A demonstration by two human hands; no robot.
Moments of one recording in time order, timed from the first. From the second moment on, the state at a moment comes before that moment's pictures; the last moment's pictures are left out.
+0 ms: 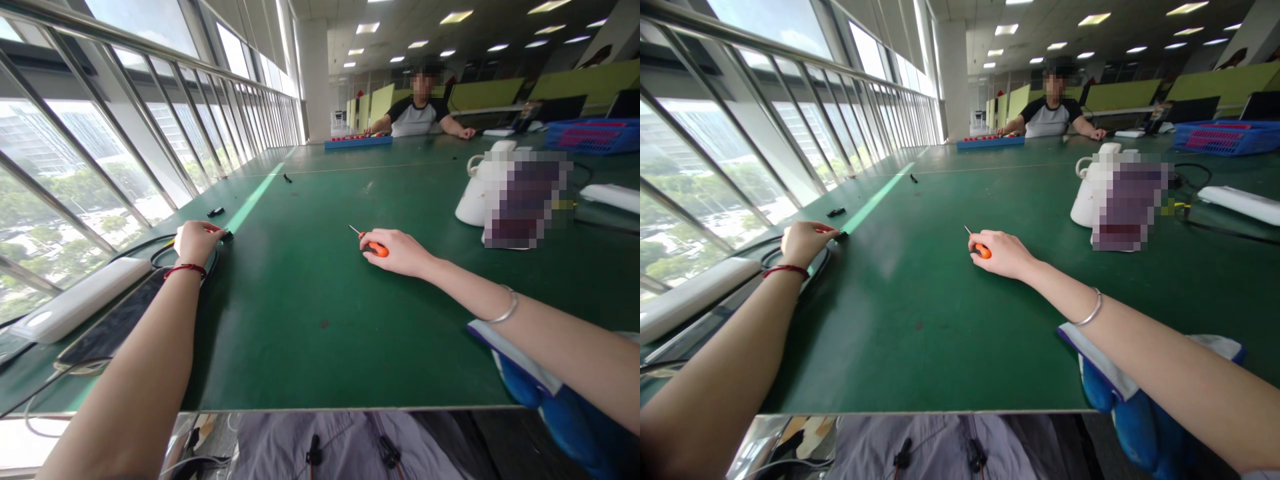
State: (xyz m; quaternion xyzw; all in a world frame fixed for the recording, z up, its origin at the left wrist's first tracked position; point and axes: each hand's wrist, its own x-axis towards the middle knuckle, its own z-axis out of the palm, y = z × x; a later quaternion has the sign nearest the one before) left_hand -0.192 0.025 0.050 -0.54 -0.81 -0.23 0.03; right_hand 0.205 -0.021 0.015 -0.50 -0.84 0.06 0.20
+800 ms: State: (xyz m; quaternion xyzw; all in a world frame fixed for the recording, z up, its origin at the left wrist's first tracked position) left_hand -0.190 0.029 0.048 -0.52 -0.83 -0.19 0.00; right_hand 0.204 -0.021 0.014 -0.50 -0.84 0.06 0.18
